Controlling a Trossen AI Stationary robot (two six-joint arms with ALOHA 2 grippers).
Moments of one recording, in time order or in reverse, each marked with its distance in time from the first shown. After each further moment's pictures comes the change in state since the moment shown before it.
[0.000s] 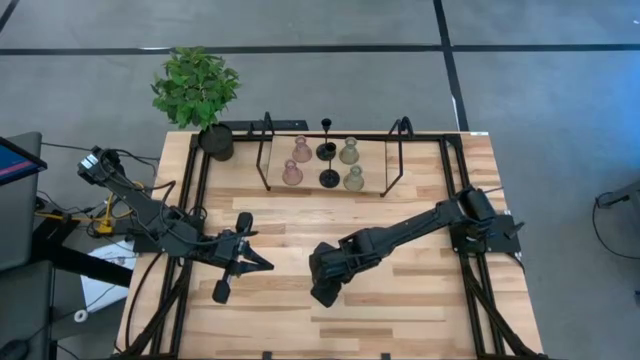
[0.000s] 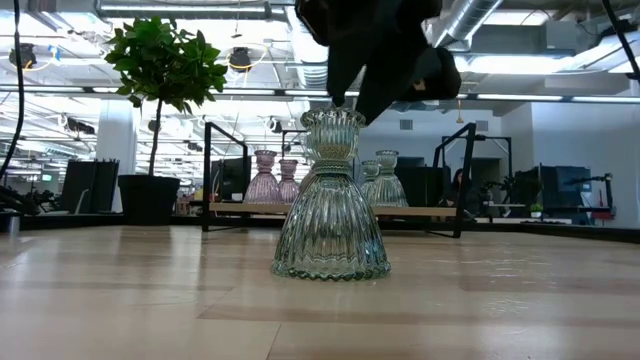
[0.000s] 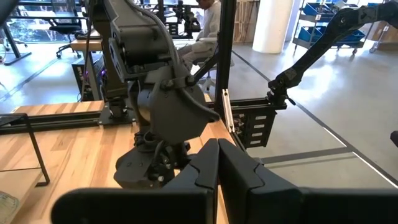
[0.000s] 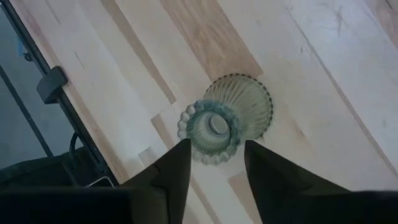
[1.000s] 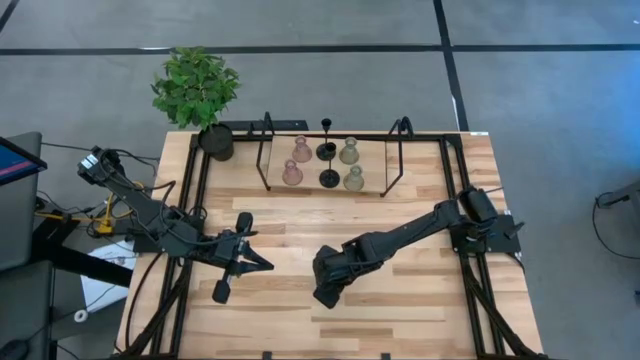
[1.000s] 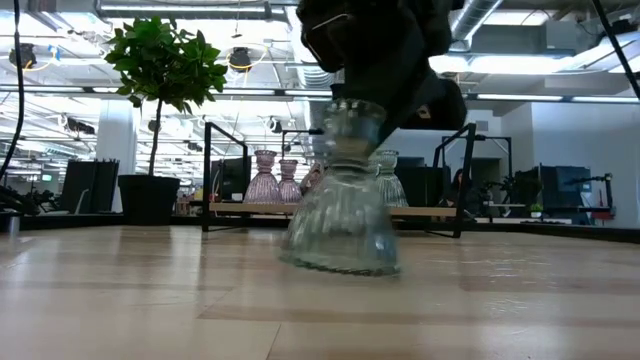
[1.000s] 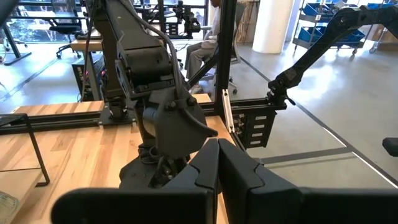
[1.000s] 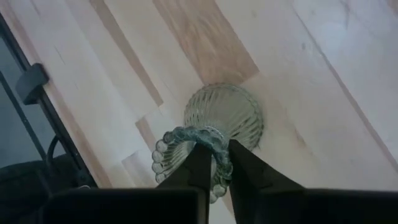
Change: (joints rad) left arm 0.000 0.000 0.001 0.000 0.000 0.000; right arm 0.011 -0.003 -0.131 0.143 0.023 0.005
